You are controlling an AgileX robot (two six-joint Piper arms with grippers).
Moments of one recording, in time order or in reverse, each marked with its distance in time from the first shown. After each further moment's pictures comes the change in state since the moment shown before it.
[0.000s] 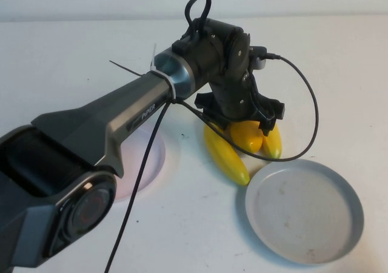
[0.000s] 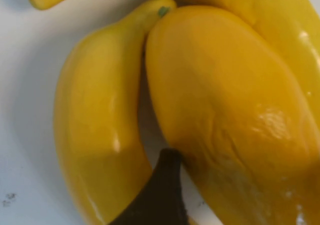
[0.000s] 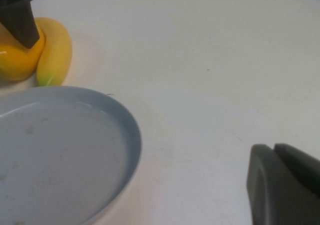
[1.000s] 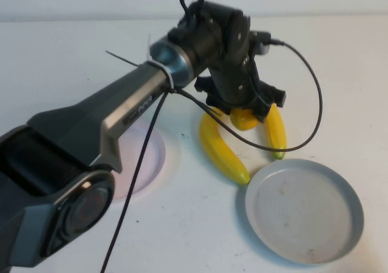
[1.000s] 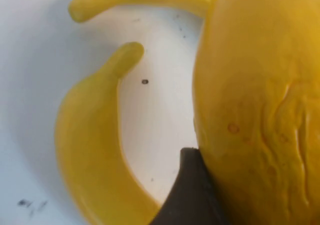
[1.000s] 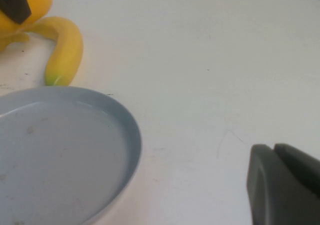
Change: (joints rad) right arm 0.000 0.000 0.000 0.000 0.000 0.000; left arm 0.008 0.010 -0.104 0.009 0.066 0.070
